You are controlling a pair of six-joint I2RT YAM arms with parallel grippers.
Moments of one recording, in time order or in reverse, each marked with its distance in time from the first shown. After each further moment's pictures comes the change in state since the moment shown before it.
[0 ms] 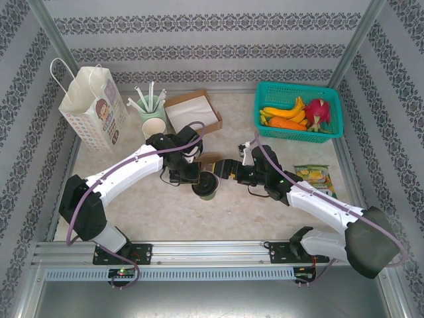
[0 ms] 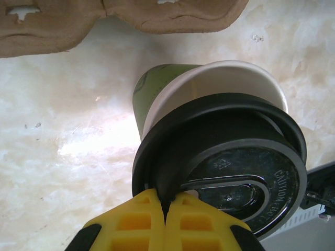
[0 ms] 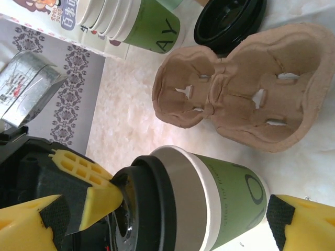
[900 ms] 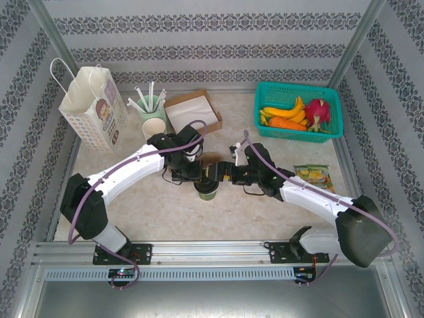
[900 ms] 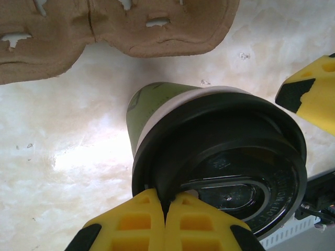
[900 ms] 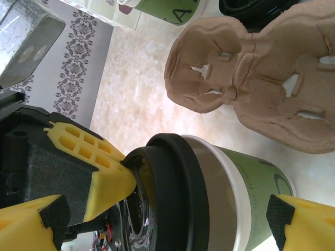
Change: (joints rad) left arm 0.000 0.019 0.000 0.038 -0.006 0.002; right arm 0.026 0.096 0.042 0.018 -0.091 -0.047
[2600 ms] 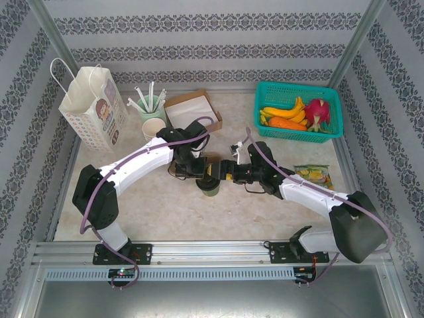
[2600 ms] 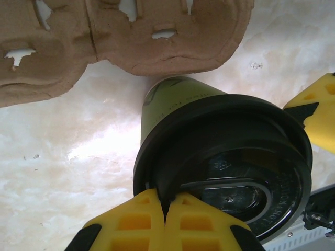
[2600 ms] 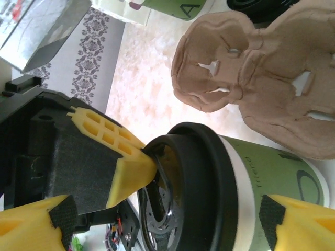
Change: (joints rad) left arm 0.000 0.114 0.119 -0.074 -0.031 0.022; right arm -0.065 0.041 -0.023 0.074 -0.103 0.011
